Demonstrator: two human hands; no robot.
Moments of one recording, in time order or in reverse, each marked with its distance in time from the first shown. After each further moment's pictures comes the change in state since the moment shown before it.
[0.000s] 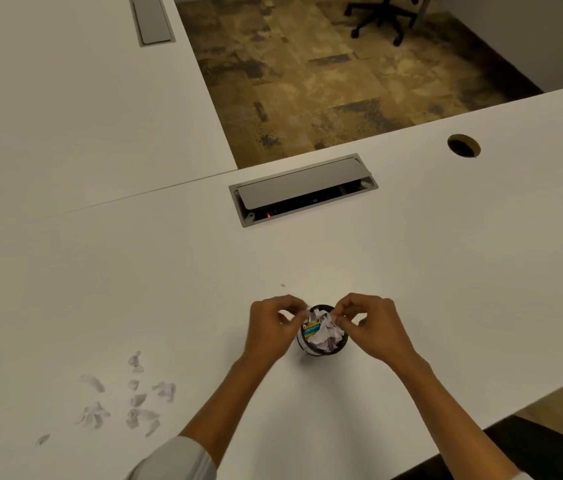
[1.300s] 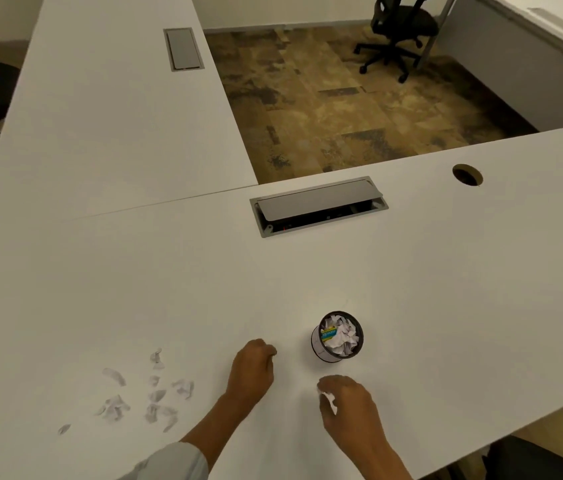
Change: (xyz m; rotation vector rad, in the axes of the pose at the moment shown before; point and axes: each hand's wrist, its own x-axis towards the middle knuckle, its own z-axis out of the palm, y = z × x) left_hand -0.063 -0.103 -0.030 0.491 -0.084 -0.008; right_hand -0.104 0.014 0.110 -0.345 0.031 -0.026
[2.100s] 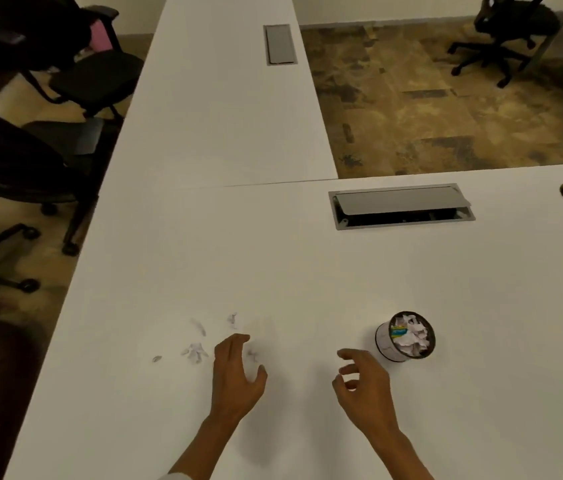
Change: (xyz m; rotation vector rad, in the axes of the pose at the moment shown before) left_hand -0.117 -0.057 -0.091 -0.151 0.362 -0.294; right_hand 0.008 -0.074 0.025 0.434 -0.040 -0.012
